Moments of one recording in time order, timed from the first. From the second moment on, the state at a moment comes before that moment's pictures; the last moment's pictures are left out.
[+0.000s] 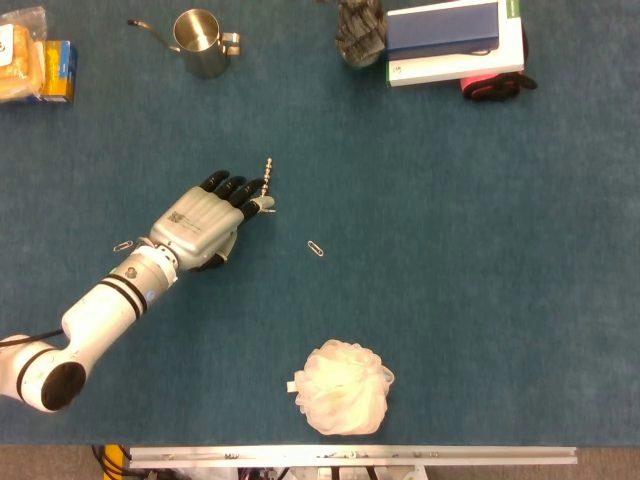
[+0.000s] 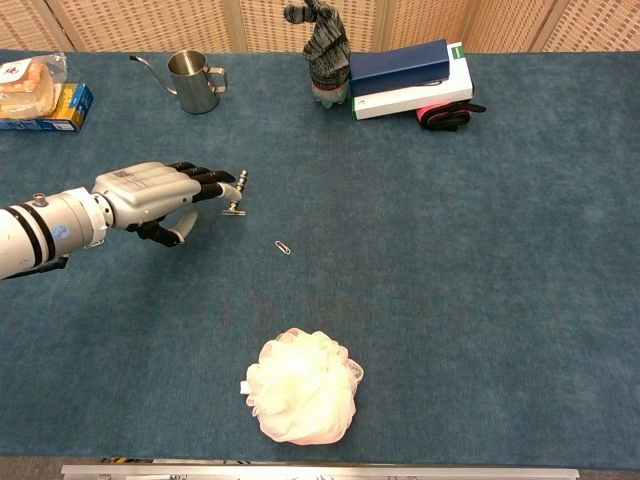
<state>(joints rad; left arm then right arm) -0.77 -1.38 0.02 -1.62 1.14 0.76 0.38 0.23 -0.82 0.18 -1.82 -1.22 1.41 -0.18</state>
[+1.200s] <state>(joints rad) -0.79 -1.45 0.04 -1.55 1.08 0.76 0.45 0.22 -0.84 0.19 -1.80 -1.23 1.38 -0.15</state>
